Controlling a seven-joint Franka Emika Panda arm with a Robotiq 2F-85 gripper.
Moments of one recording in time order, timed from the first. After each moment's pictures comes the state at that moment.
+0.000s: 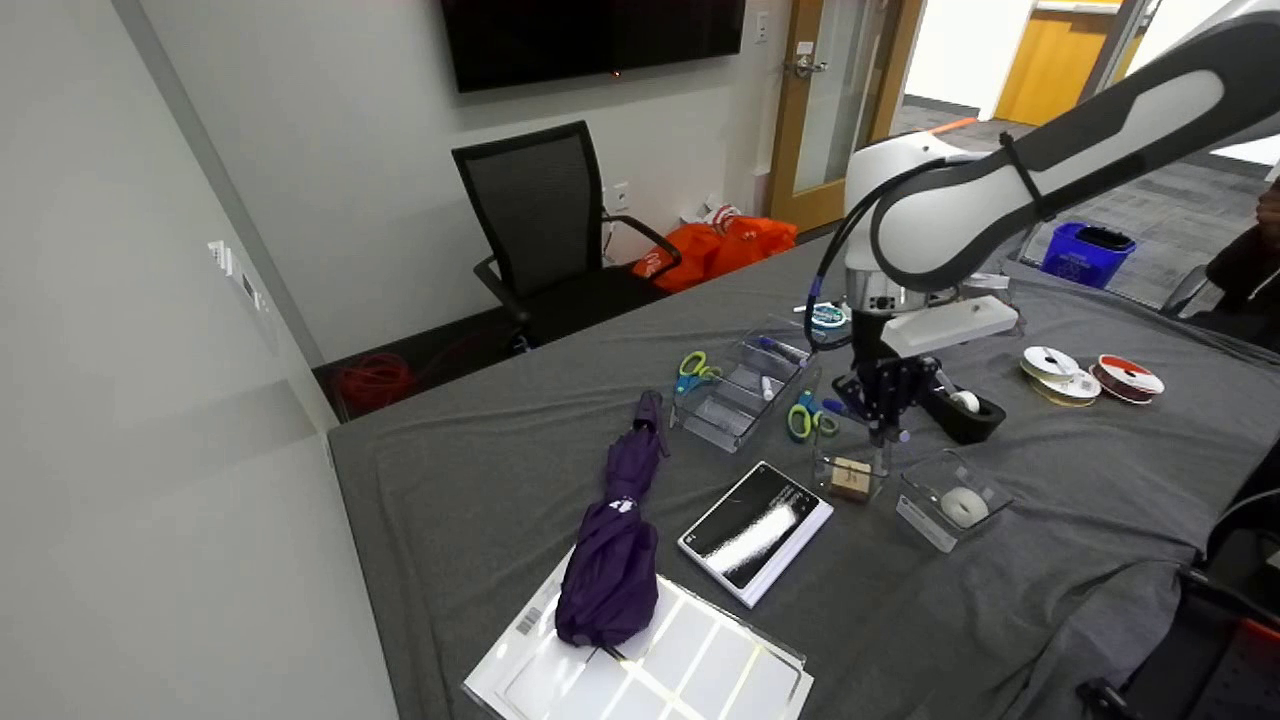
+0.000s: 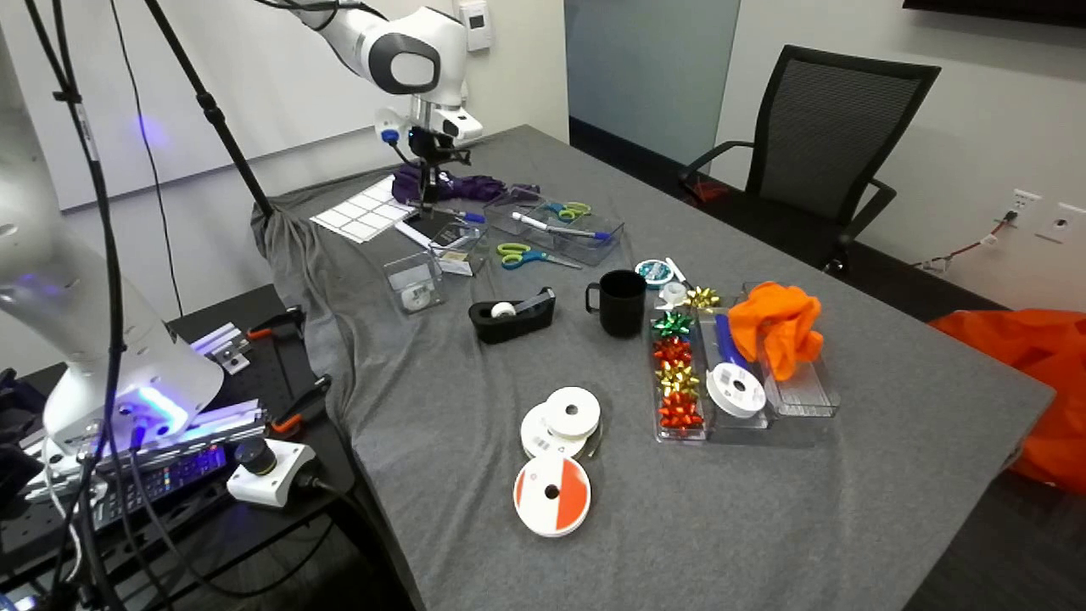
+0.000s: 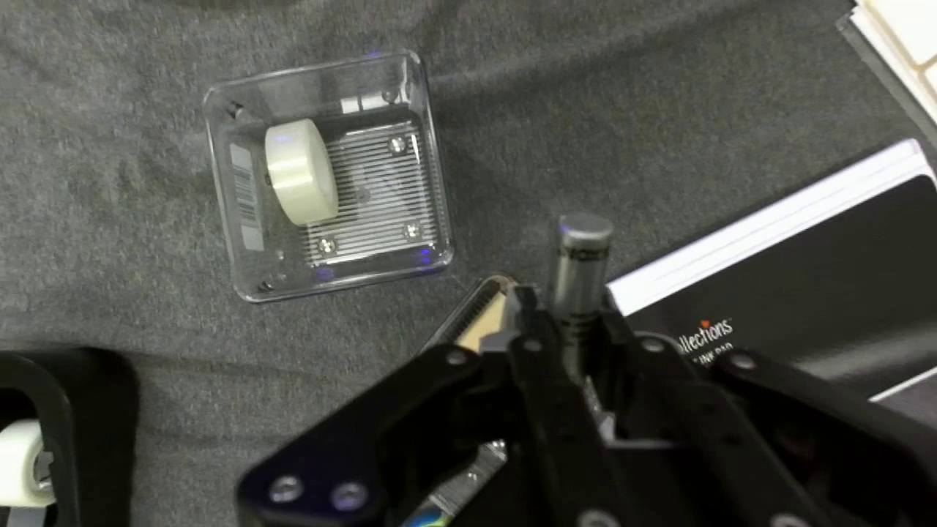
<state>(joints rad) 0.12 0.35 0.04 -2.03 0.11 2.09 0.37</state>
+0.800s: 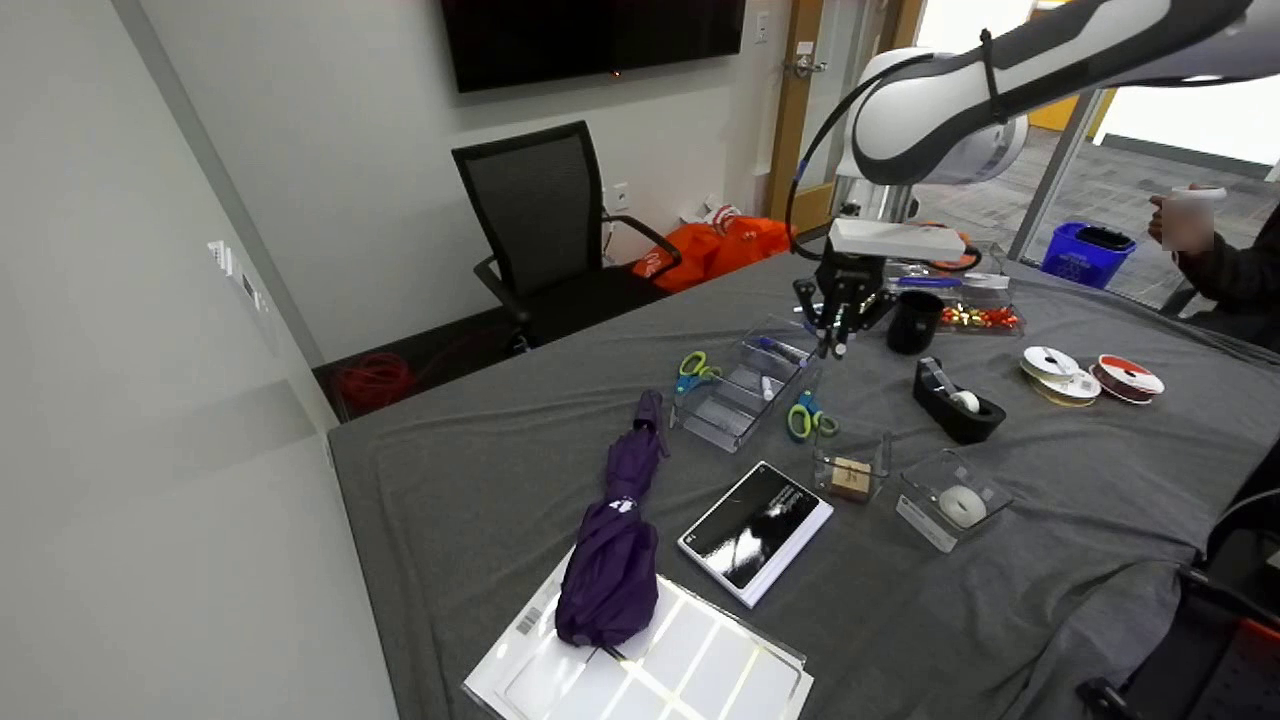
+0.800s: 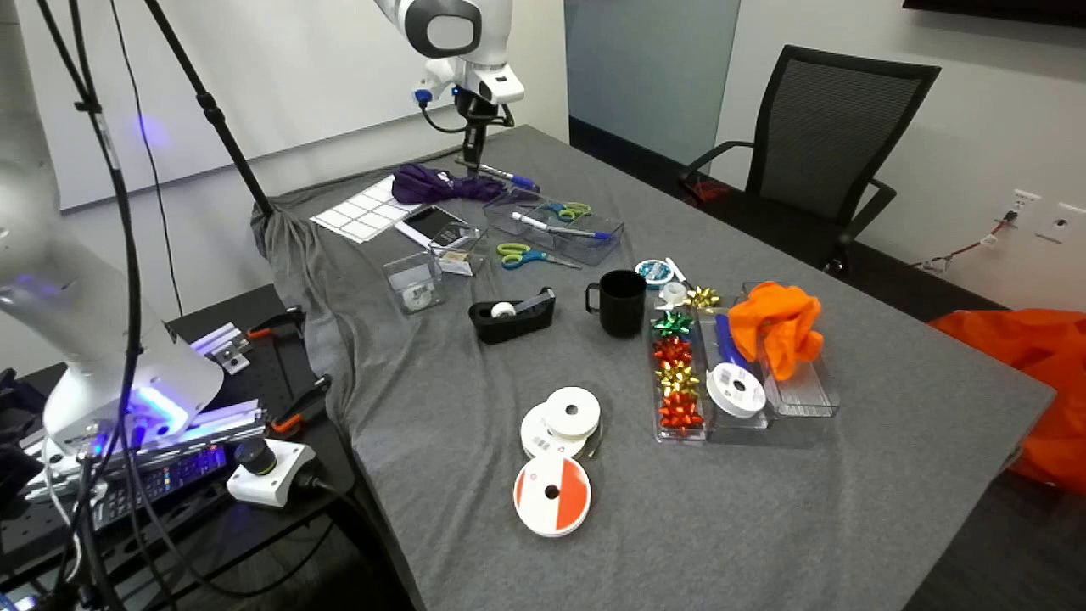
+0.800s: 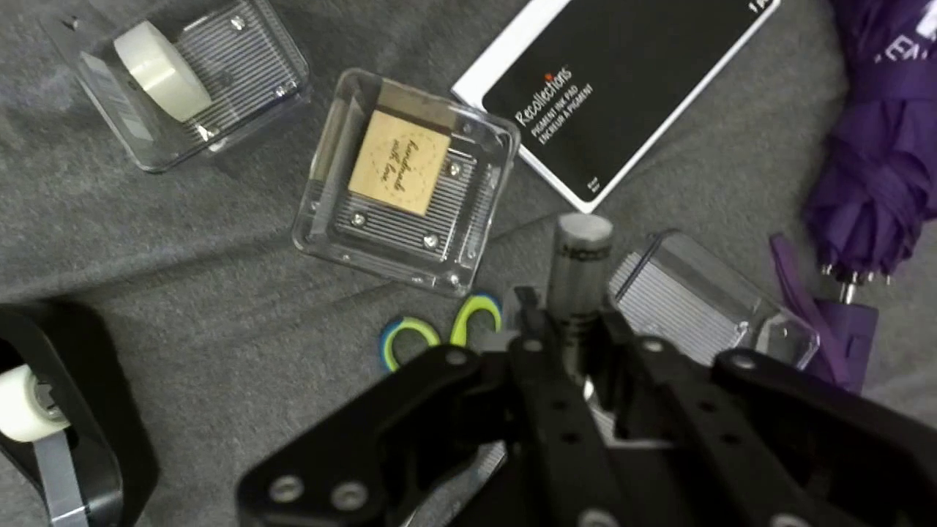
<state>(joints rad) 0.07 0.43 -0.01 -1.76 0.26 2.07 0.56</state>
